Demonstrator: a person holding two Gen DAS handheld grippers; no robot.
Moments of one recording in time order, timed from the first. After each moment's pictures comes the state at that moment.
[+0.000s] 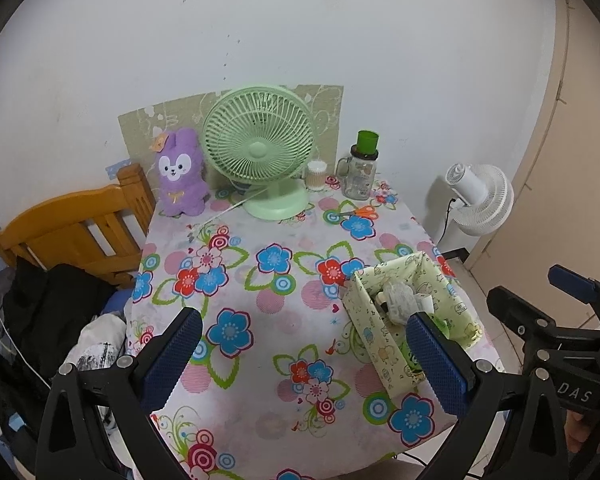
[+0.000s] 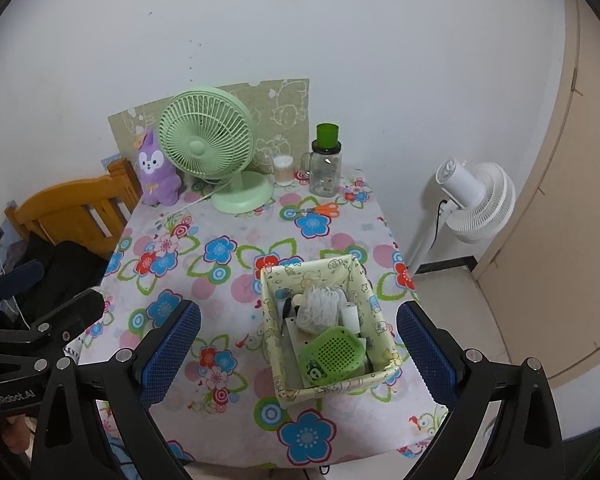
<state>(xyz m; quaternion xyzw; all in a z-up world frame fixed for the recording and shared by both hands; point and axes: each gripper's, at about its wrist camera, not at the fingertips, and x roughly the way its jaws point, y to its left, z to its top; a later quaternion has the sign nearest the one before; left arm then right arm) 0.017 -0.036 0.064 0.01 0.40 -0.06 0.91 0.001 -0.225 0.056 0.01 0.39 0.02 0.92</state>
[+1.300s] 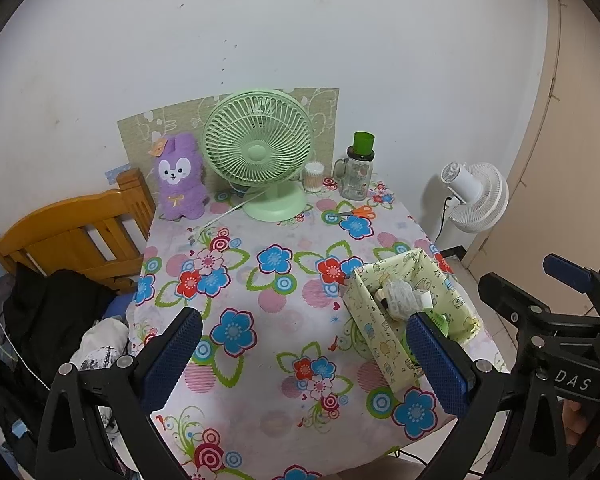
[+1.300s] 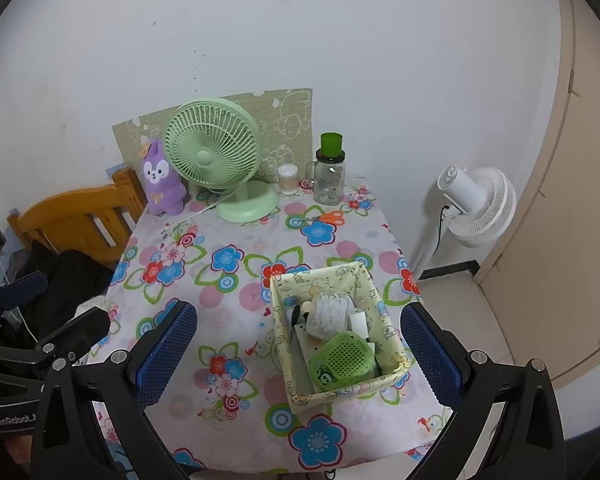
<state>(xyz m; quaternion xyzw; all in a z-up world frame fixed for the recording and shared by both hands) 0.009 -0.030 0.072 0.02 0.40 -0.07 0.91 -0.003 -0.216 0.065 0.01 0.37 0.03 0.93</state>
